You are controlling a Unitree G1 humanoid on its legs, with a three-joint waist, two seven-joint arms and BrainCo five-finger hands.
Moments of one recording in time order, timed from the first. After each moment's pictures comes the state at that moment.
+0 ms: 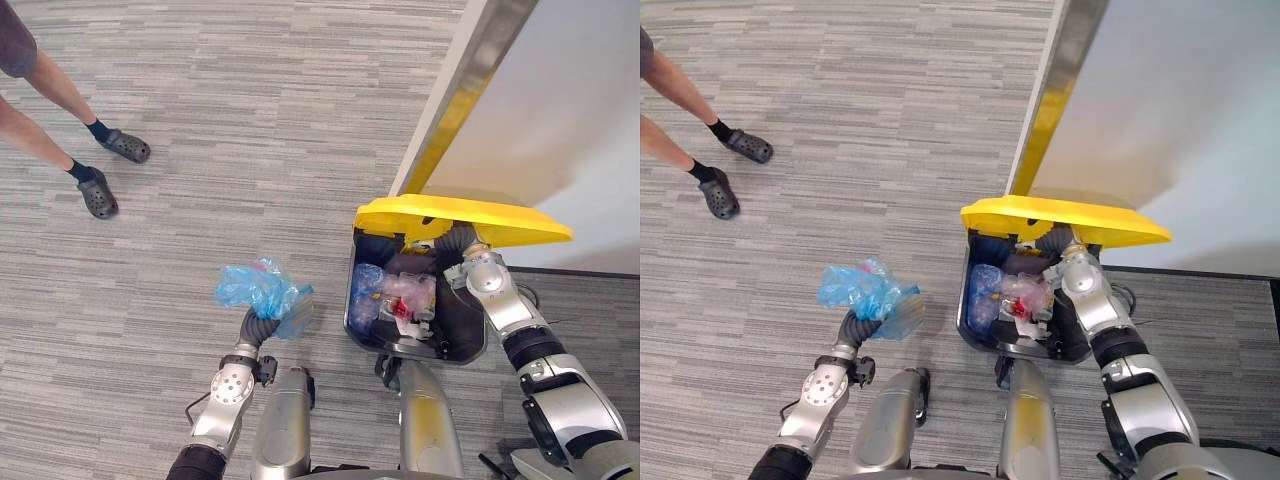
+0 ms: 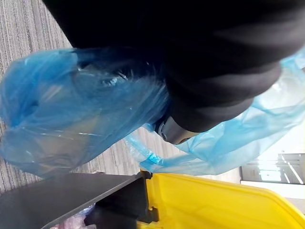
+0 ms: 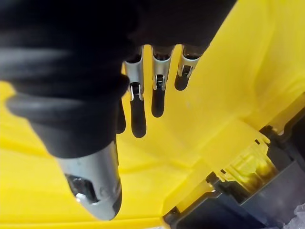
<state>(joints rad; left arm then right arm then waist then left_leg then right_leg) 0.03 0.21 -0.19 0.34 -0.03 -0.24 0.08 -0.58 -0.45 0.20 0.64 -0.17 -0.11 -0.13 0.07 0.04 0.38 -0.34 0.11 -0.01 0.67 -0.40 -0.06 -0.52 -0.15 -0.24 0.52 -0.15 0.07</state>
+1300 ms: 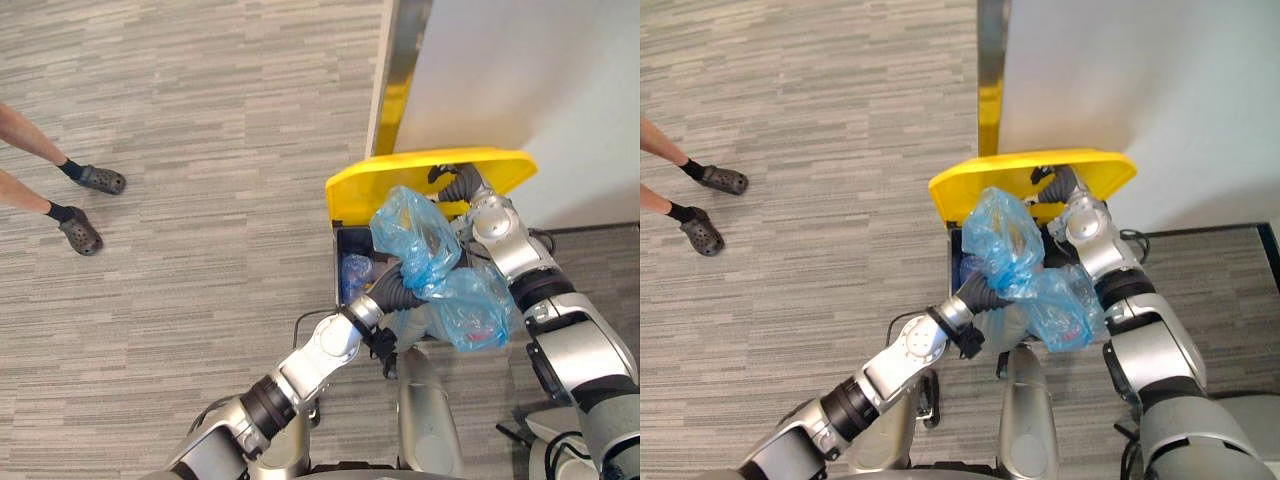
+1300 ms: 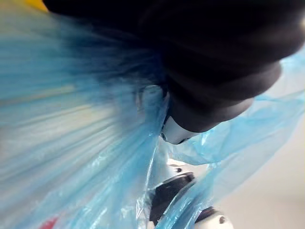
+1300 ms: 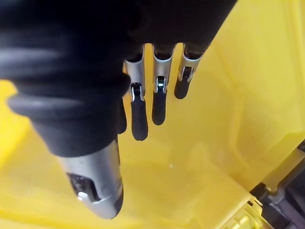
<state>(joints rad) -0.47 0.09 -0.74 0.20 -0.11 -0.25 0.05 -0.97 -0.52 0.33 0.84 -0.13 -0.07 -0.10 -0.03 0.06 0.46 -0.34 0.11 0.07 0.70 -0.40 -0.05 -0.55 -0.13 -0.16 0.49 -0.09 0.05</state>
